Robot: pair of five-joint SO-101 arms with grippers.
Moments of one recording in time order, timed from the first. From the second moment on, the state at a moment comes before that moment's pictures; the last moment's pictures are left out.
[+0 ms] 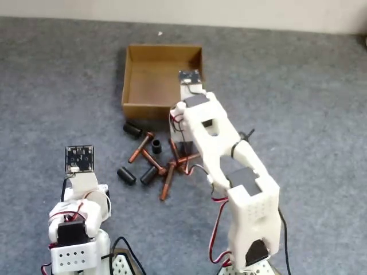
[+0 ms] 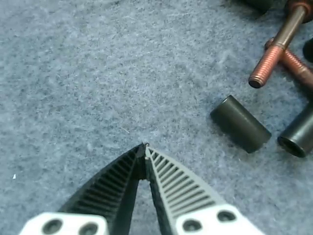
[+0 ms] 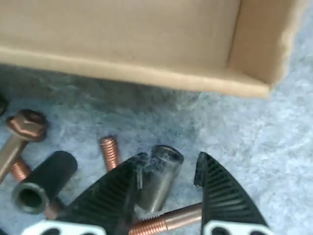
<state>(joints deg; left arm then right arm) -15.8 -101.7 95.0 70.5 2.4 -28.5 26.8 -4.3 65.1 -12.7</state>
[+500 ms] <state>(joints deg) -15.8 -101.7 95.0 70.5 2.4 -29.9 27.3 -5.0 69.0 -13.1</state>
